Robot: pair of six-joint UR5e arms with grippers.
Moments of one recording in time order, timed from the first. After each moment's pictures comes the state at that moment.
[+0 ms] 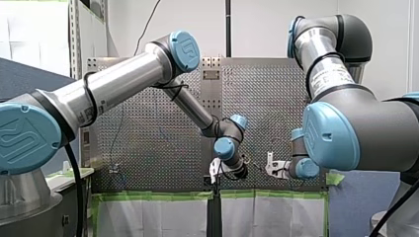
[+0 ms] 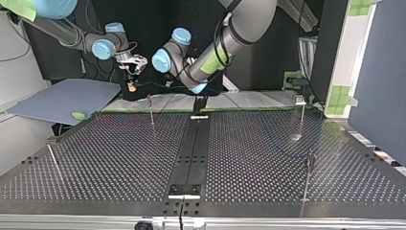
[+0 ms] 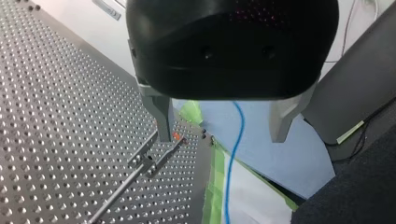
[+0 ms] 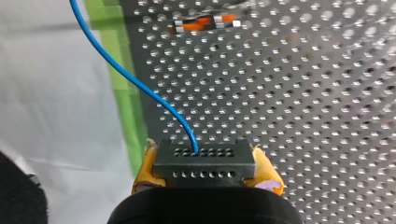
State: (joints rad) left arm -0.77 -2.59 -1.21 -3.08 -1.80 -2.06; right arm 1.75 -0.72 1.87 -0.84 1.31 1.64
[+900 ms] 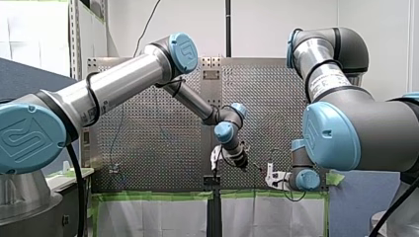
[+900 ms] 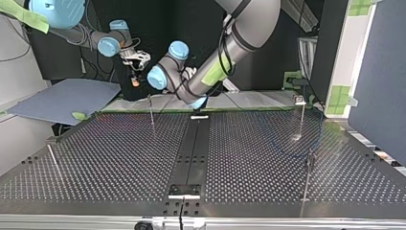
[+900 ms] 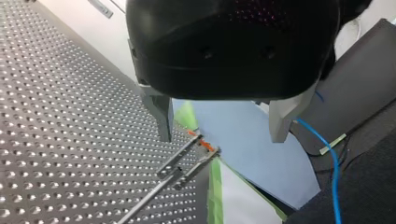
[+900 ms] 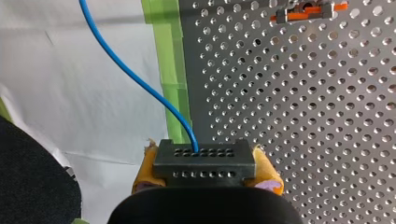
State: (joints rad) left arm -0.73 -2.59 -1.04 -3.32 -1.71 -2.03; right arm 1.75 -0.64 1.87 -0.88 1.32 1.63
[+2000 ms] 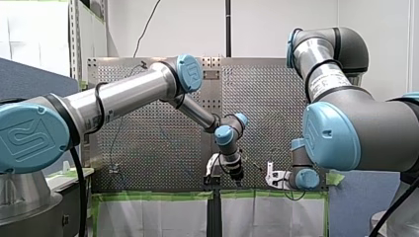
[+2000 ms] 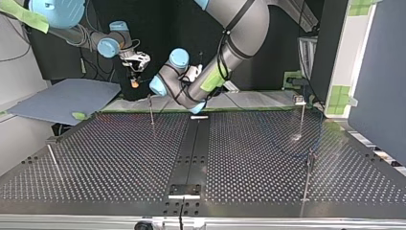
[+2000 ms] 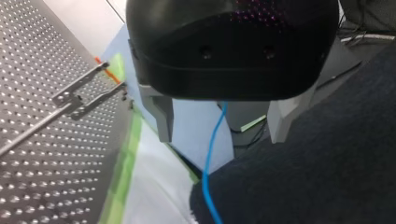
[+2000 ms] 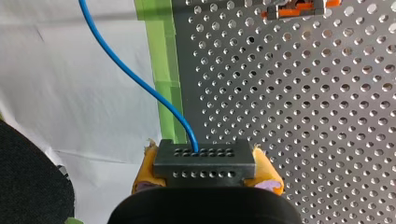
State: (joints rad) left arm -0.71 -2.73 -0.87 -3.64 -1.65 -2.00; right arm 1.75 -0.64 1.86 -0.87 1.33 1.62
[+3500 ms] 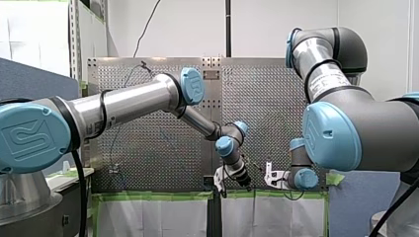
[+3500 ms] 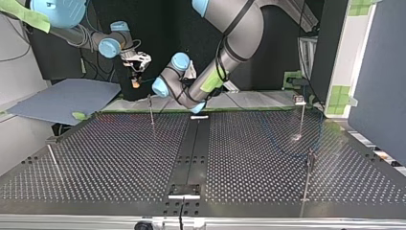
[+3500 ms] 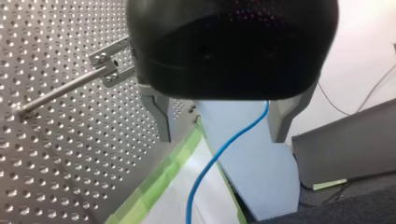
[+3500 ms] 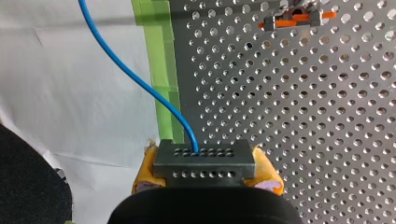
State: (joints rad) left arm -0.70 -2.82 -0.78 -3.52 -1.56 -2.39; right arm 1.76 -0.64 1.86 -0.88 1.33 1.62
